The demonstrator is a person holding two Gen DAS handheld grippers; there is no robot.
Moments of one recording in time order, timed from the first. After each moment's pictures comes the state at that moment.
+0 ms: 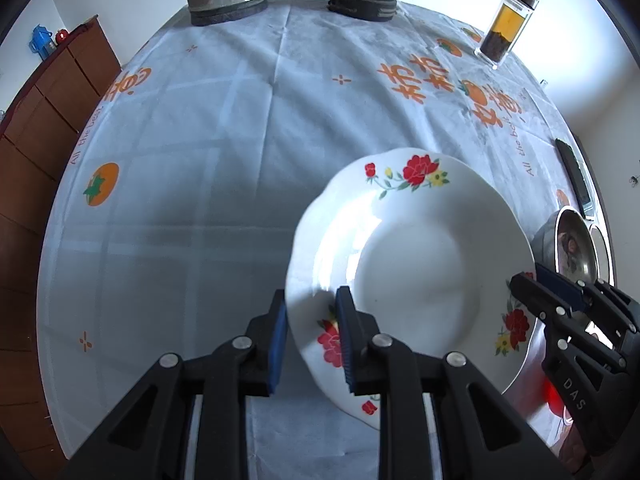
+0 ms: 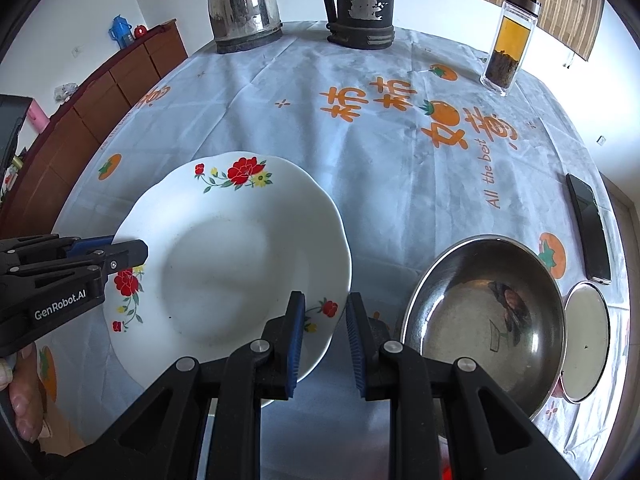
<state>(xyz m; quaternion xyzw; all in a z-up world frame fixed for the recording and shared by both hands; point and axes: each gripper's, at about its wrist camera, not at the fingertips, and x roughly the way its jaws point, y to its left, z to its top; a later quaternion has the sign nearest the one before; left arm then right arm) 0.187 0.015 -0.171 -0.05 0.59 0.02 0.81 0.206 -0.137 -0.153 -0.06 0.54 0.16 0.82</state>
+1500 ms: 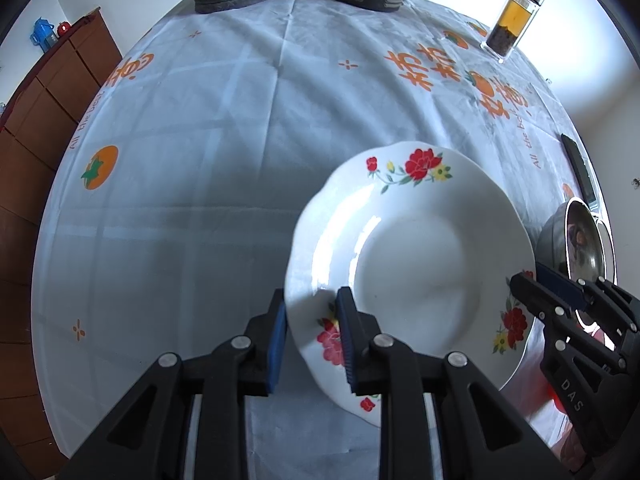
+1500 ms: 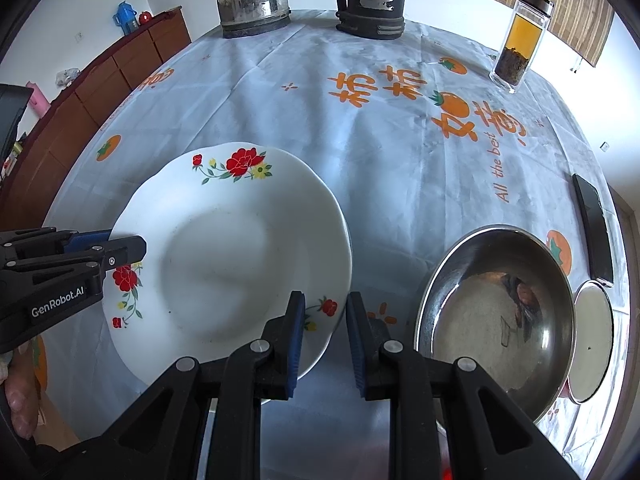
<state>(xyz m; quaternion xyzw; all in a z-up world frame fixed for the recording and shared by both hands) 0.183 0.018 -0.181 -0.06 0.60 0.03 0.80 0.204 -0.131 -0.164 -0.07 0.55 0.17 0.81</state>
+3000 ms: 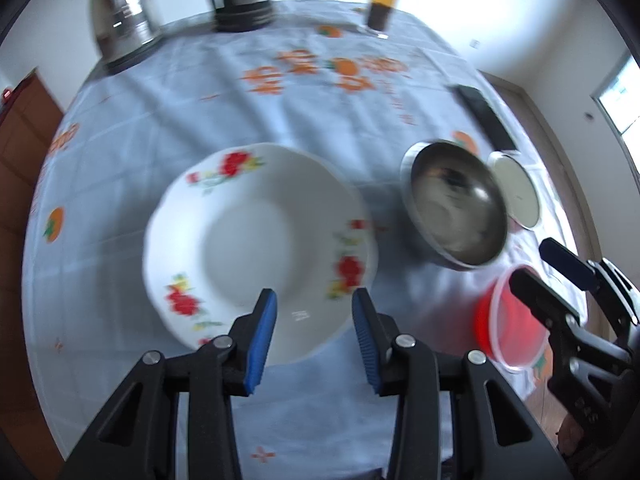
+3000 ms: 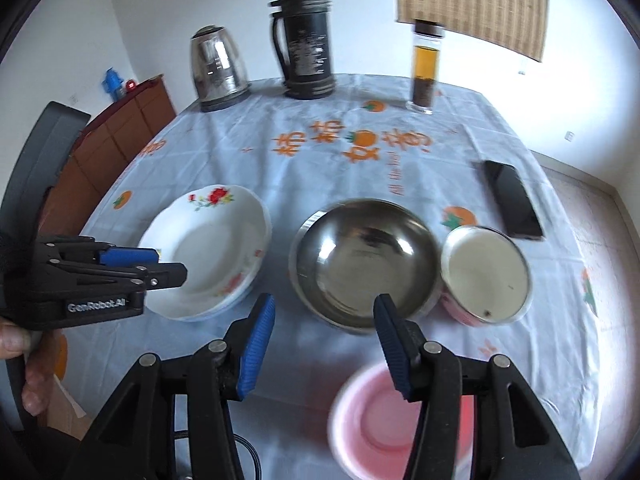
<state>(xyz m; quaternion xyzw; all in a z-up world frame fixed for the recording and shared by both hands) 0.152 -0.094 -0.128 0.01 0.58 -0.10 0.81 0.127 -0.240 -0.100 0.00 0.46 0.13 0.88</state>
